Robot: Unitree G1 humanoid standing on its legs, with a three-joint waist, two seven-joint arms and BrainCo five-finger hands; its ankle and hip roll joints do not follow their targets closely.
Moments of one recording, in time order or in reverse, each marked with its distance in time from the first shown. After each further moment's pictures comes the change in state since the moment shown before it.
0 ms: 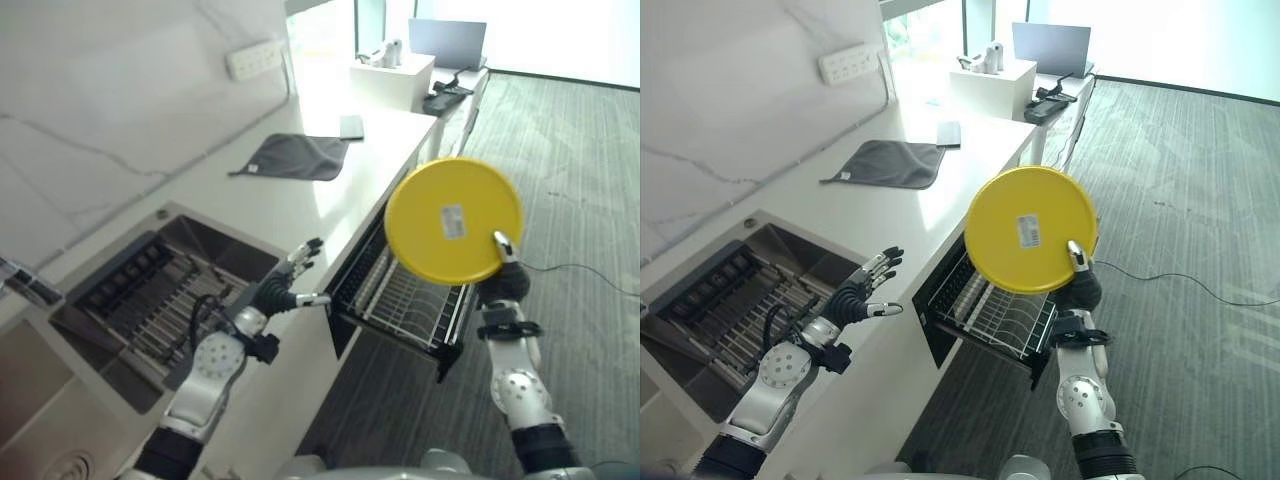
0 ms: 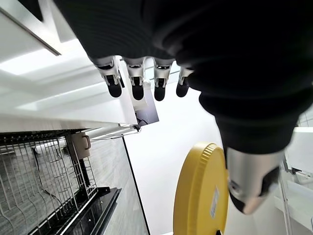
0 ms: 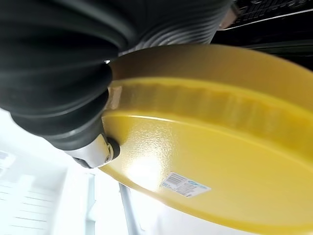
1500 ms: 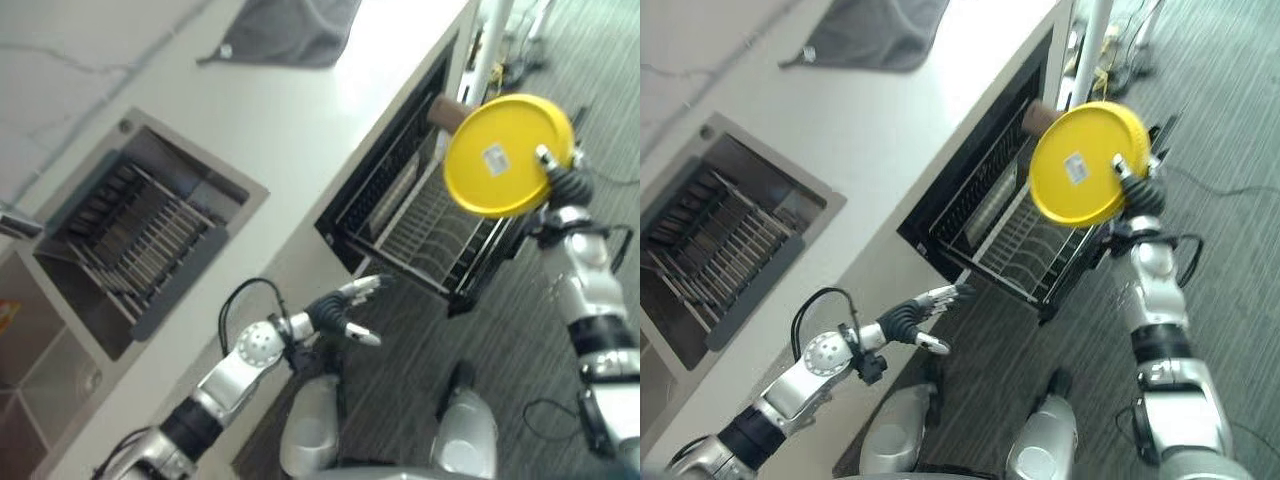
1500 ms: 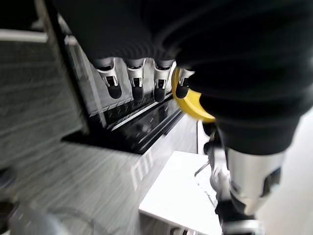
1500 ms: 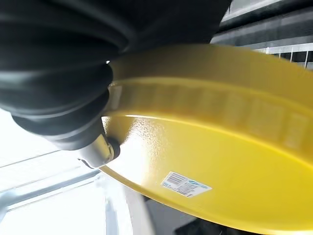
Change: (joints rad) left arm -0.221 0.037 -0.422 0.063 -0.066 0.085 -0.212; right arm -0.596 -0.404 -0.063 0.533 -0.505 0.066 -0.291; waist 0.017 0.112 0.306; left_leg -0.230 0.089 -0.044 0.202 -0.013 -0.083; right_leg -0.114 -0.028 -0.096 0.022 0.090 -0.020
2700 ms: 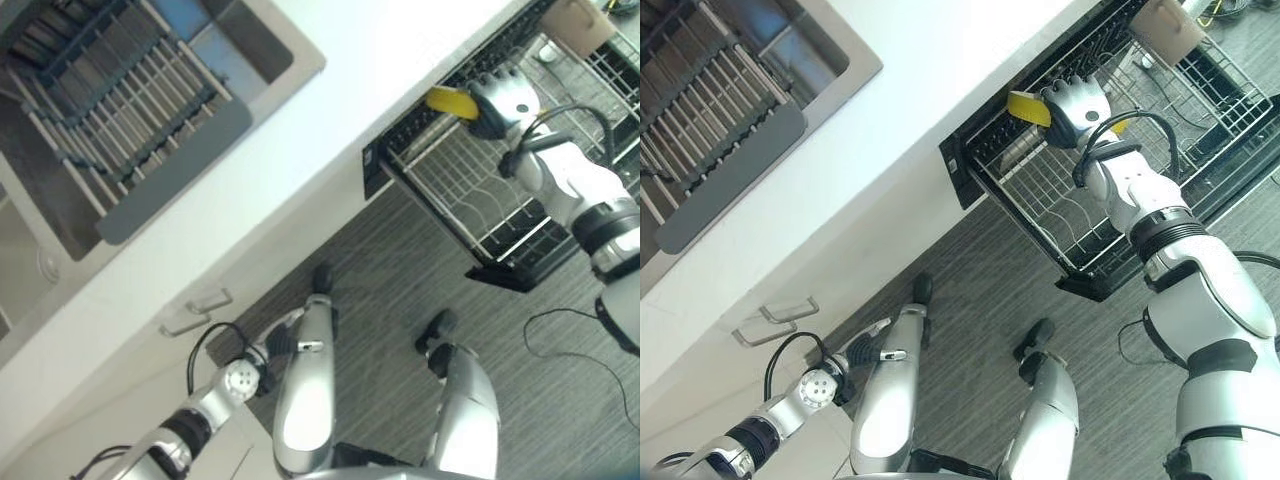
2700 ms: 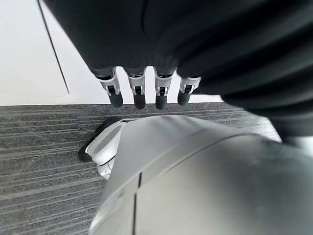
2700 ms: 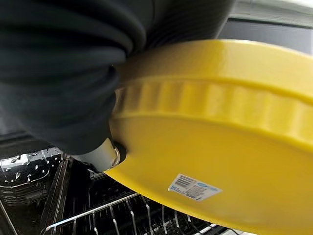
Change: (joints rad) left arm 0.022 -0.005 -0.005 0.676 0.418 -0.130 0.501; right arm -0.569 -0.127 0.830 0.300 -1.223 0.016 -0.306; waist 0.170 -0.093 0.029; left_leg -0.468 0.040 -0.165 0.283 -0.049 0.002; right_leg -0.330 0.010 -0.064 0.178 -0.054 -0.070
